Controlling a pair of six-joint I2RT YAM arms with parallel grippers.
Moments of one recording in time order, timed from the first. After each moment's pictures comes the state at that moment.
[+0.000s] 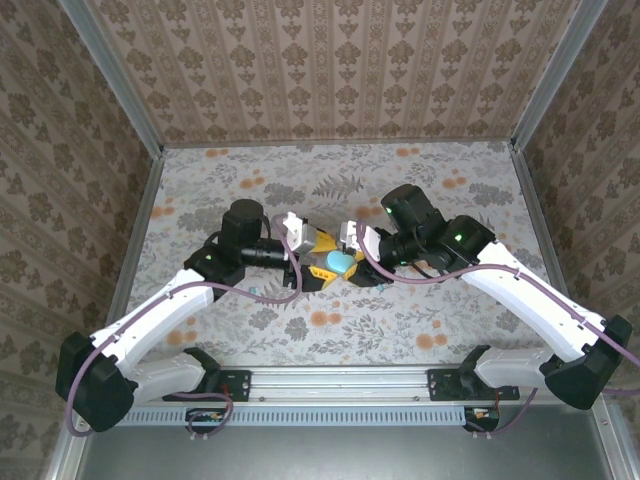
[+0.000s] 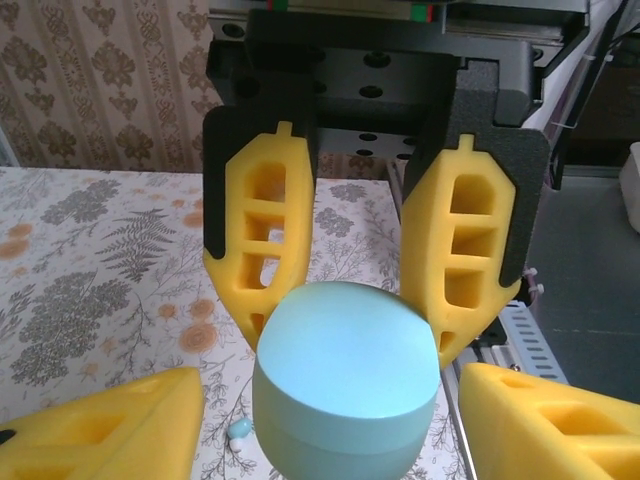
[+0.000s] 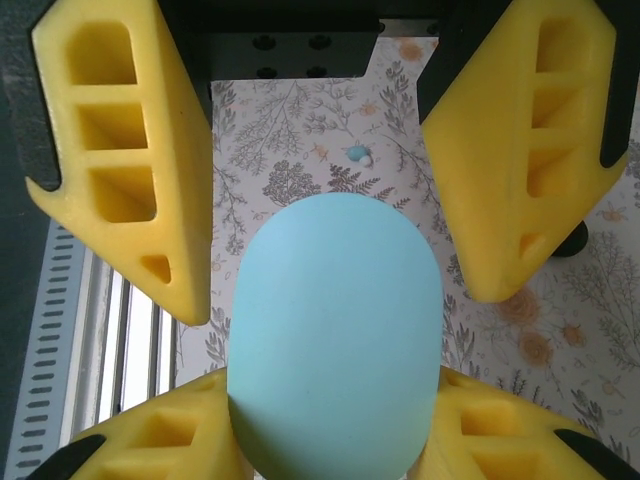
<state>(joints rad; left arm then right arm) -0.68 1.12 0.85 -0.09 0.97 0.26 0.71 1.23 1.29 -0.88 -0.49 -0.53</state>
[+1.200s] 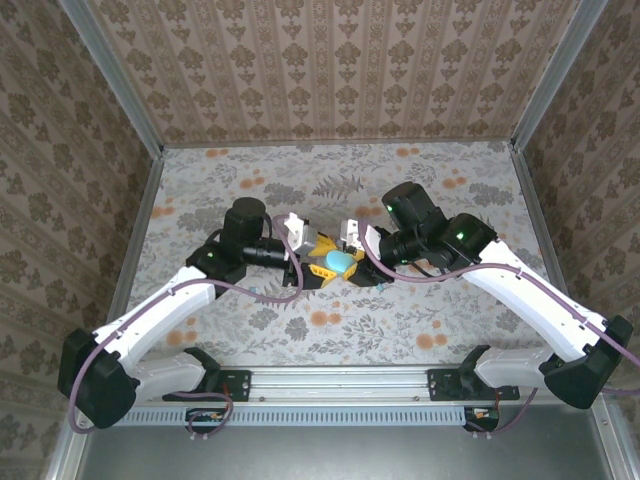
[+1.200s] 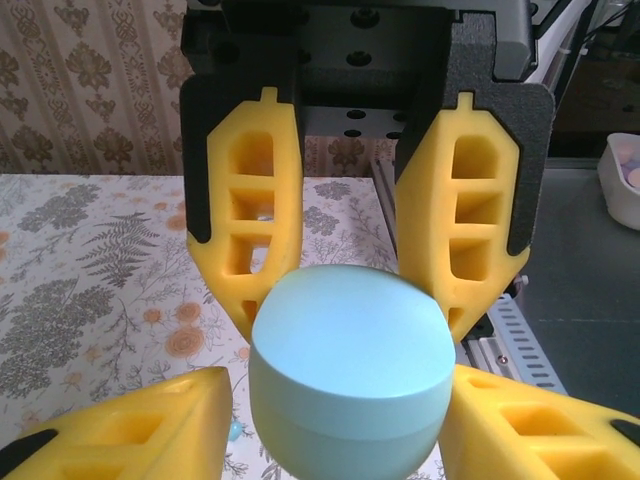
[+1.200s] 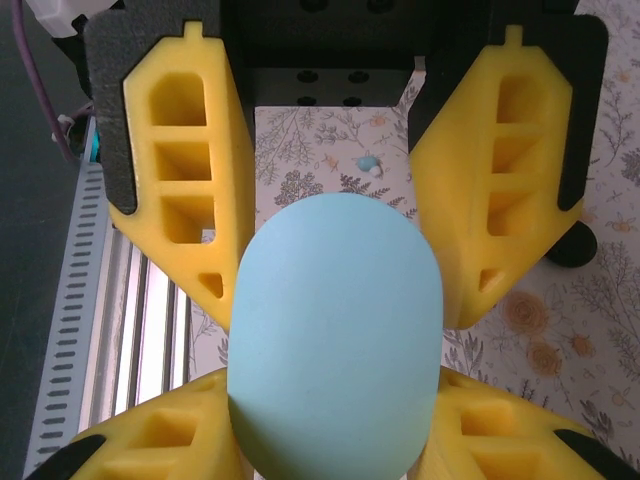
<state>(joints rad) -0.68 1.14 0.86 -0.11 1.01 0.29 0.71 1.24 1.31 -0.90 -0.51 -0.53</state>
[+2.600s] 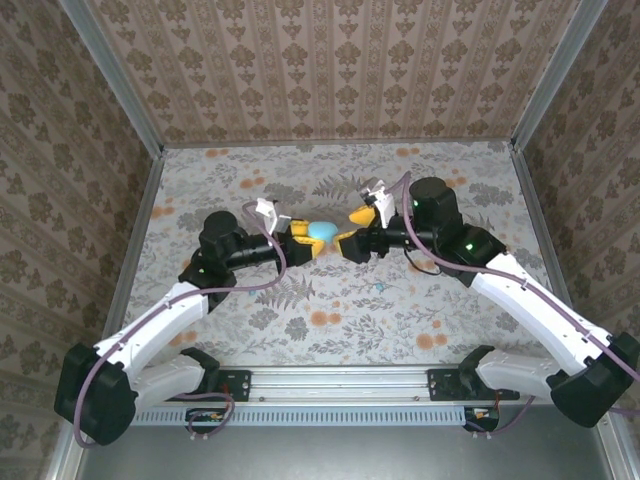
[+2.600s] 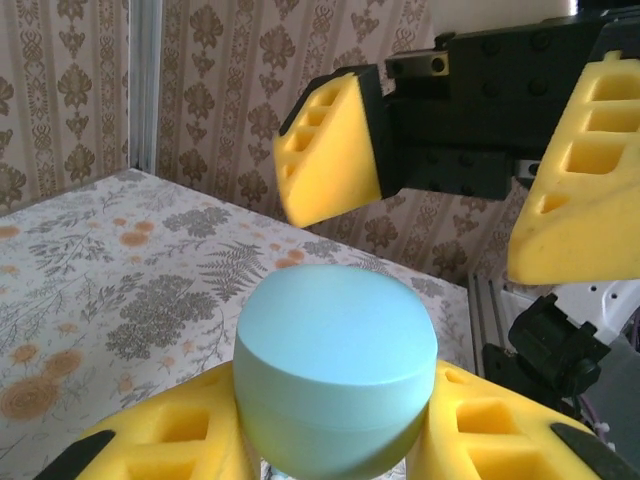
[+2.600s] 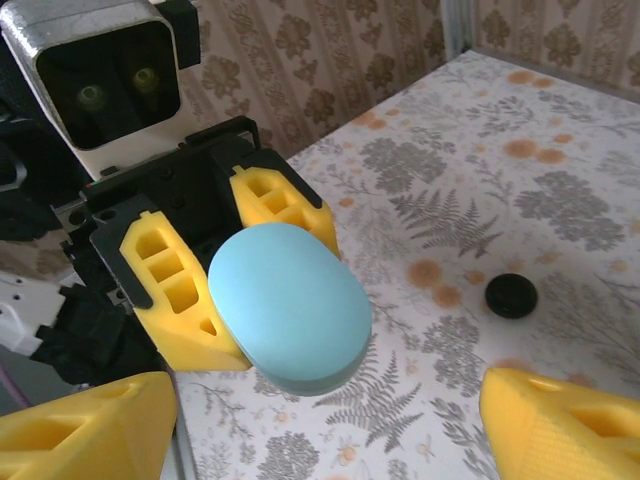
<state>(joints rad) -0.57 1.04 0.65 0.37 0.83 -0.22 0.59 1.15 1.10 -0.34 -0.53 0.11</state>
